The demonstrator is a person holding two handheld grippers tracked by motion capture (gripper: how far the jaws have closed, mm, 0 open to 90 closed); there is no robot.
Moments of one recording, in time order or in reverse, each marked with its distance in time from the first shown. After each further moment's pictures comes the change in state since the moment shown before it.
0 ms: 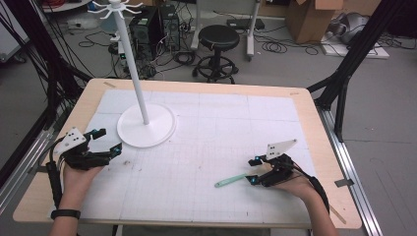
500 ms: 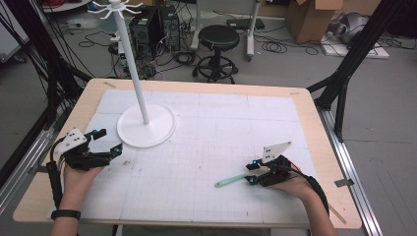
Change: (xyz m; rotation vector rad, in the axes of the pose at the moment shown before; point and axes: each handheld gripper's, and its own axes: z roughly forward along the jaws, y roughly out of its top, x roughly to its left) left arm -0.002 0.001 0.000 0.004 0.001 0.003; right arm 0.002 -0.001 0.007 0.066 -0.031 -0.054
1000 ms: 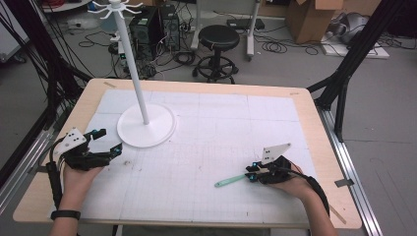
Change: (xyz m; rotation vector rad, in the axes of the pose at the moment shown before) left arm -0.001 0.000 0.000 -0.002 0.000 -0.001; right arm 0.005 0.002 -0.001 0.024 -0.042 -0.018
